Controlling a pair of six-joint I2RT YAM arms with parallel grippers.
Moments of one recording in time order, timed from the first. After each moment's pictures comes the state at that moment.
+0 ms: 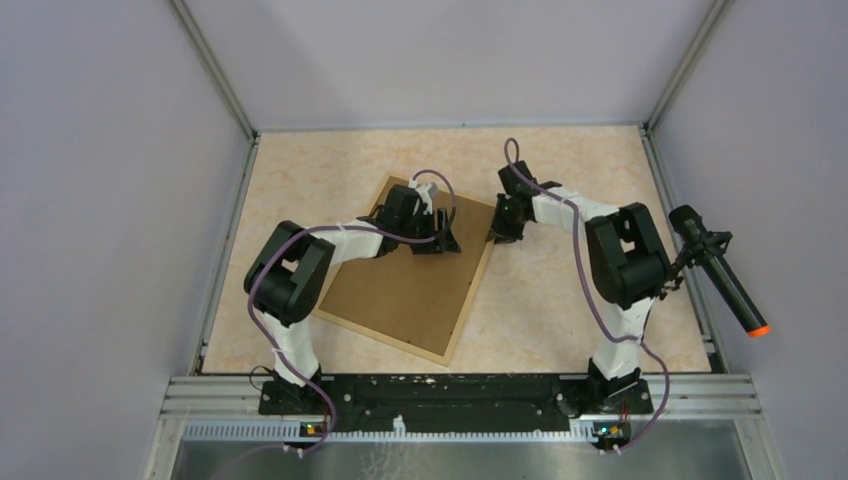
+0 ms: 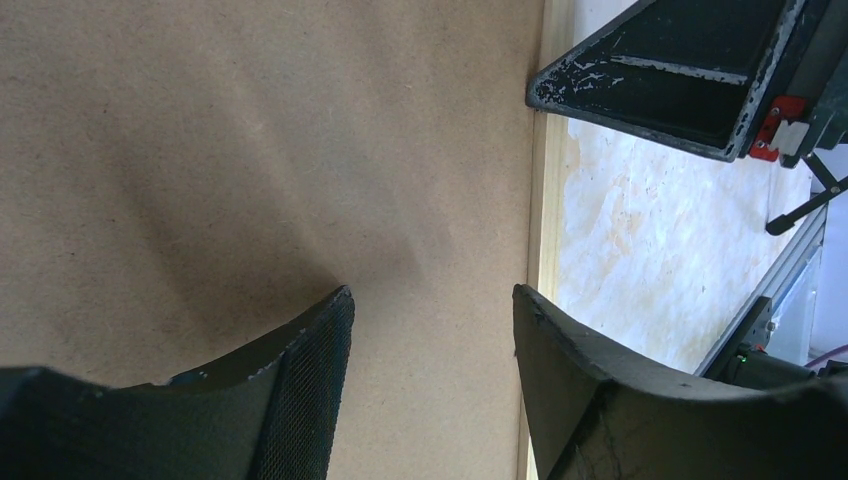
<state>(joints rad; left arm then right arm) -0.54 1.88 1.04 0.07 0.42 -0.55 0.41 1.97 1.33 -0.53 -0.07 0.67</state>
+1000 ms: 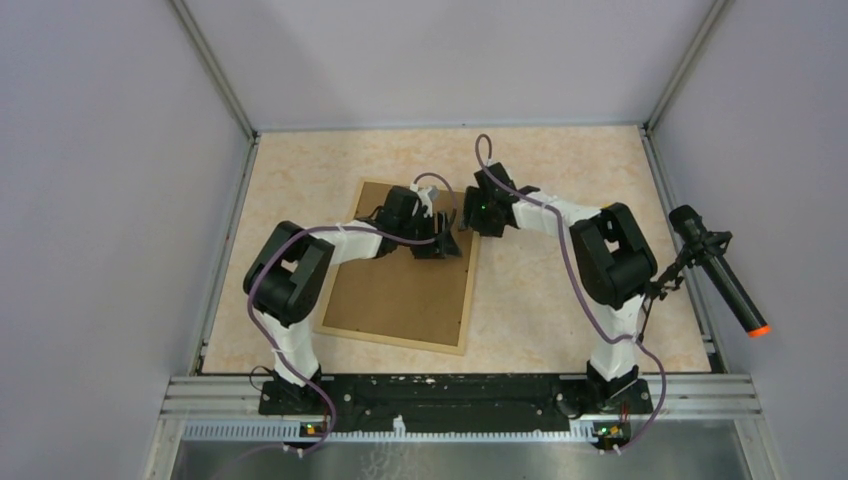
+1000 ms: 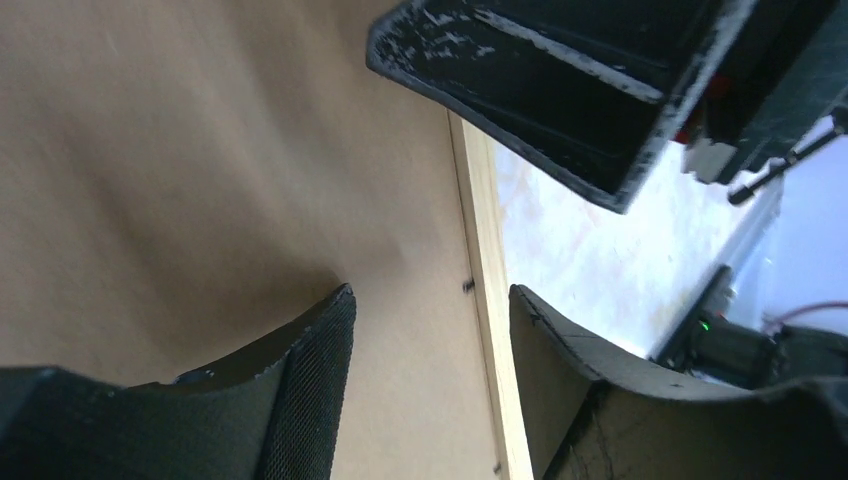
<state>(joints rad) -0.54 1.87 1.05 0.08 0.47 -0.57 0.53 1.97 1.30 -0.24 0.04 0.68</state>
